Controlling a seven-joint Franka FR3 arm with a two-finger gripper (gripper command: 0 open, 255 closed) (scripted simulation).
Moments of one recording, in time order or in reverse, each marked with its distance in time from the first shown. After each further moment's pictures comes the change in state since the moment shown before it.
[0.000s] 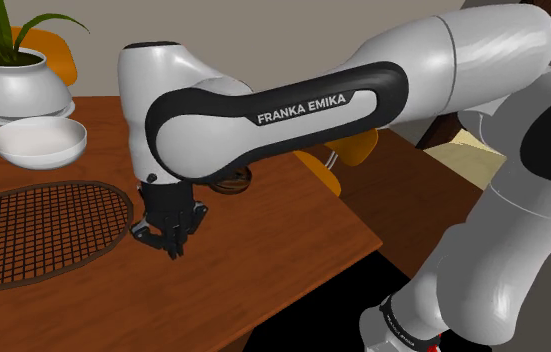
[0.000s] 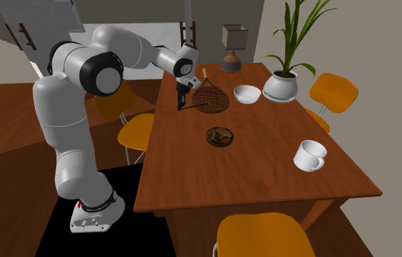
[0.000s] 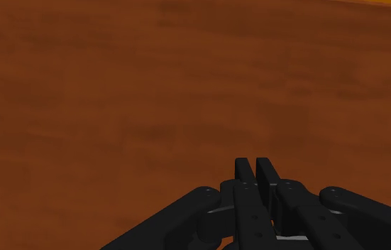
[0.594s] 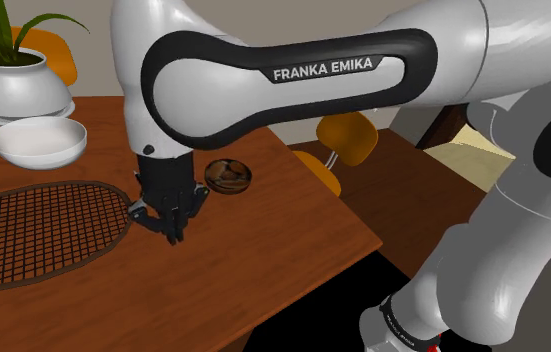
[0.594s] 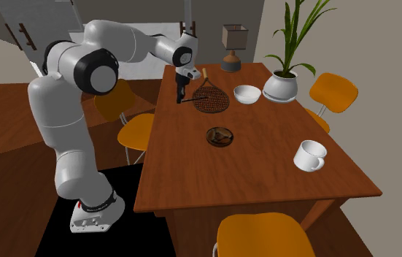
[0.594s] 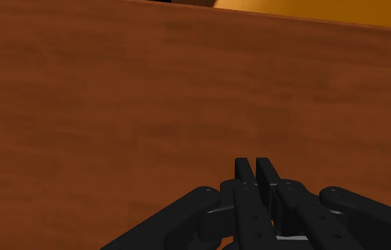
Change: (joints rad) arm -0.005 -0.035 0.003 0.082 0.013 -0.113 0.005
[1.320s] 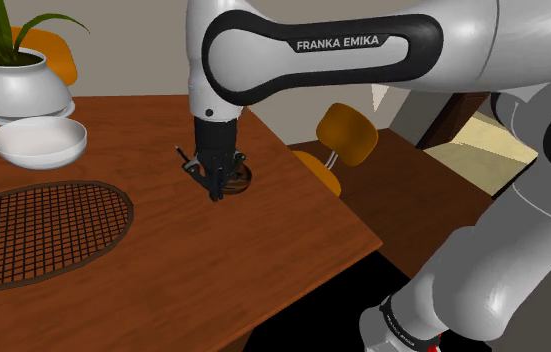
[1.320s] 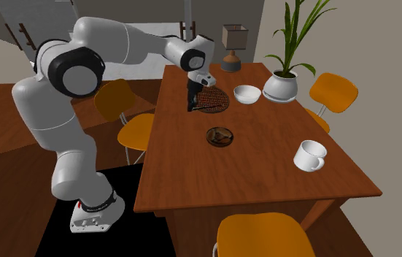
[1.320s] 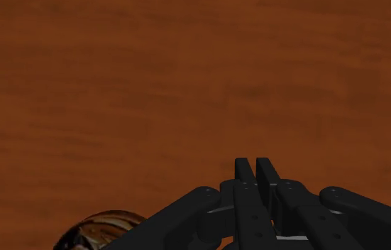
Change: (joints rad) arm -0.130 -0.106 -0.091 -0.082 0.019 -0.045 -0.220
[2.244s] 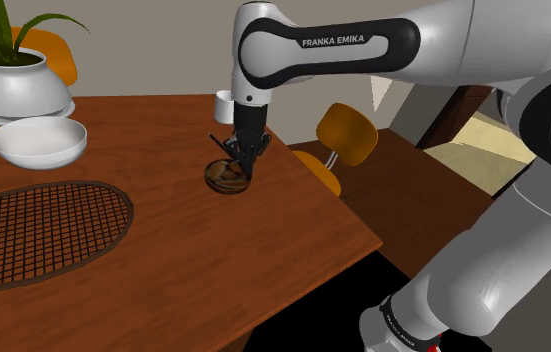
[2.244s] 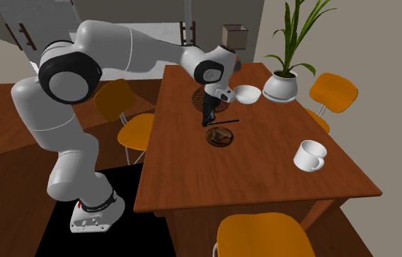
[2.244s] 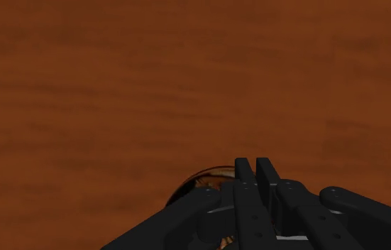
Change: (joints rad) arm -0.123 -0.002 -0.111 -0.025 -0.038 -0.003 -0.226
